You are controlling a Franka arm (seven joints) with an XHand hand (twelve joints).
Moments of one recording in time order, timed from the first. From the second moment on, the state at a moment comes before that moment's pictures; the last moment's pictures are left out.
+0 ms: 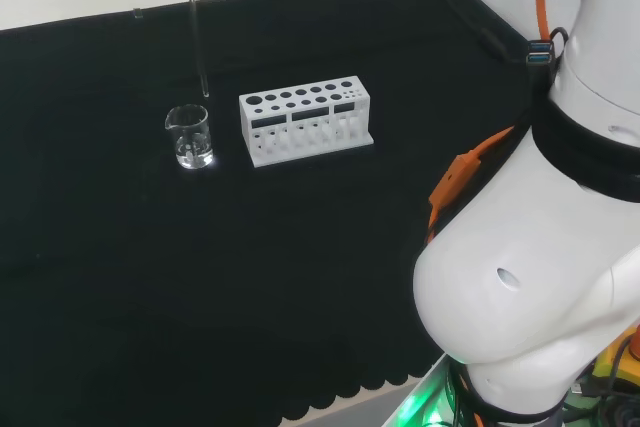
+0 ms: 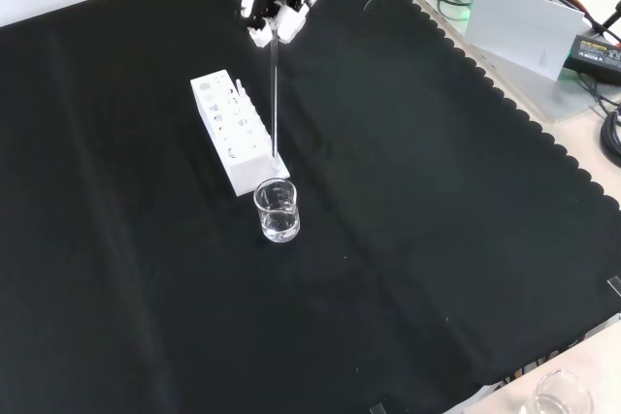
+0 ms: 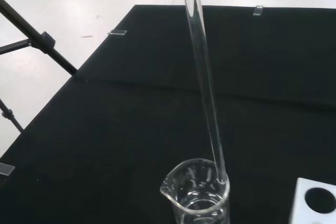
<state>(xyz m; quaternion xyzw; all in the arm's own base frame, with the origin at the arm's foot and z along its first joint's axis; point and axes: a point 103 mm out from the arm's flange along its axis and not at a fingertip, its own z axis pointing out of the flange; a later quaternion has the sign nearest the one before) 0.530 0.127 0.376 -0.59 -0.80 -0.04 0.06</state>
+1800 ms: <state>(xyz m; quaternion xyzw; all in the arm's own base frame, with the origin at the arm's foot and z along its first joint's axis) 0.568 0.139 0.311 -0.57 -0.82 -0.01 0.09</state>
